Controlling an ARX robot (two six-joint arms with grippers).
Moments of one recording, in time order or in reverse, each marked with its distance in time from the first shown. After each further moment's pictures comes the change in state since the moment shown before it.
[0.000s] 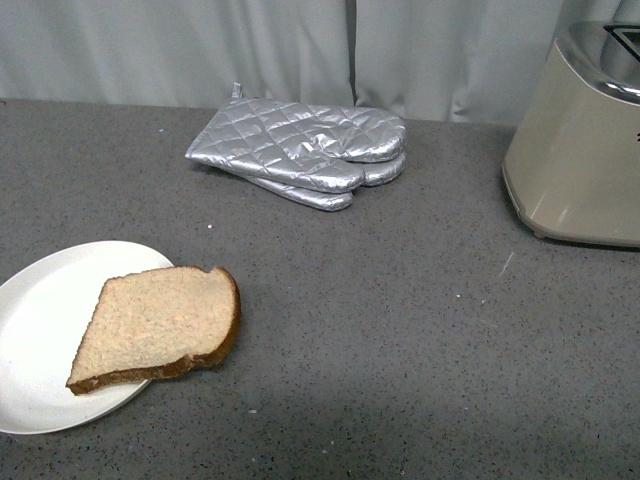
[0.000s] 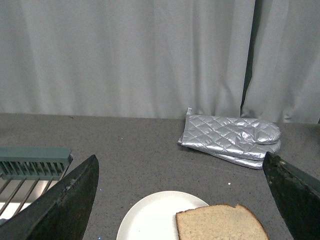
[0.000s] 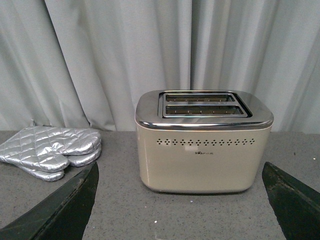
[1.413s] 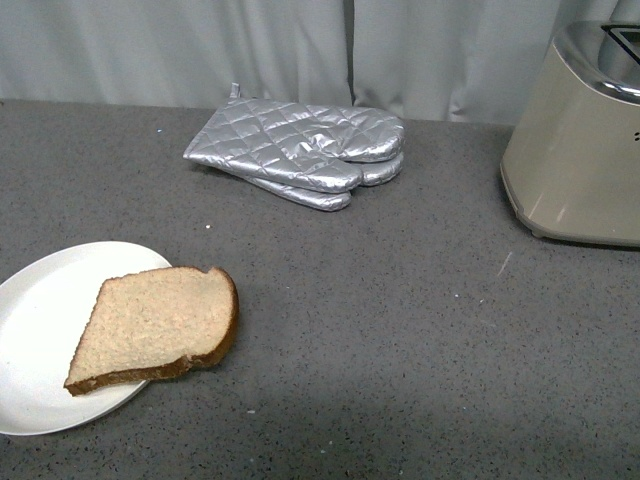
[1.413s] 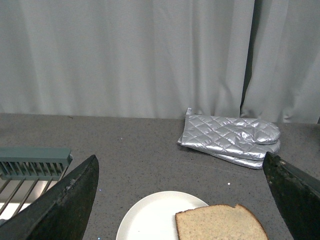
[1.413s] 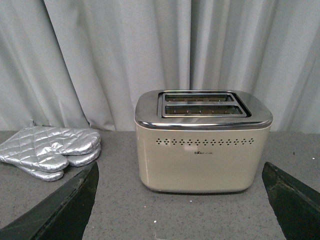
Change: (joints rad) left arm 0.000 0.000 0.000 0.000 0.000 0.000; right arm 0.000 0.000 0.000 0.000 0.000 0.000
